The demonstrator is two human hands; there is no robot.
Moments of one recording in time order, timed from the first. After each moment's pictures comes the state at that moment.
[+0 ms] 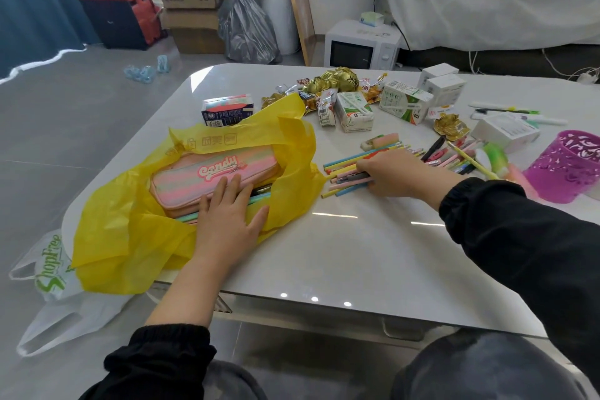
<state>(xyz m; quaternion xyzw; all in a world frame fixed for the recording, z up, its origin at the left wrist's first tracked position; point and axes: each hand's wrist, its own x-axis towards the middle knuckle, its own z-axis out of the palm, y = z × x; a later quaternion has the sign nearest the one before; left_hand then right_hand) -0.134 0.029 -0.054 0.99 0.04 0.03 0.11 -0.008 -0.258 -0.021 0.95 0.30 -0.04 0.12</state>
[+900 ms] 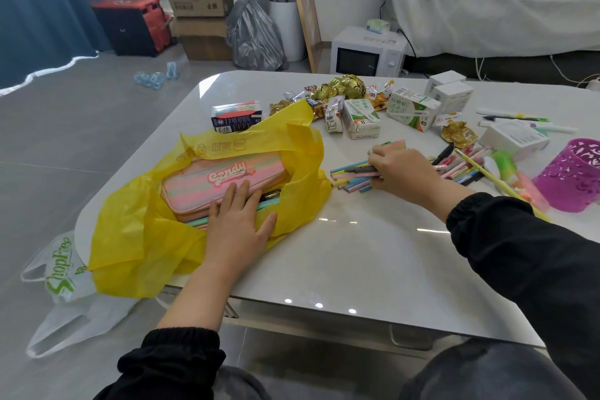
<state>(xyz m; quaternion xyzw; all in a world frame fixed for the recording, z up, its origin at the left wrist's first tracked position) -0.135 0.028 -0.054 0.99 0.04 0.03 0.11 -0.015 -0.261 -0.019 0.93 0.33 0.13 0.06</state>
